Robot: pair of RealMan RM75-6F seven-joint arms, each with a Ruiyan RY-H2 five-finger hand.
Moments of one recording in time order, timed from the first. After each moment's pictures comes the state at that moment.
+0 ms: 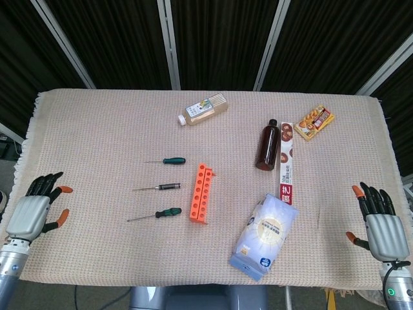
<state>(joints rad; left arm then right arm) -0.21 -1.11 -0.07 -1.73 1.41 1.26 0.10 0.08 -1.16 0.06 -1.58 -1.50 1.48 -0.09</state>
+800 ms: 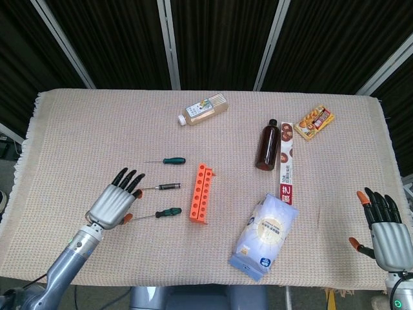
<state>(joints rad) -0.50 -1.34 -0.12 -1.89 1.25 1.05 0.83 0.03 -1.15 0.04 -1.57 -1.57 1.57 -0.05</state>
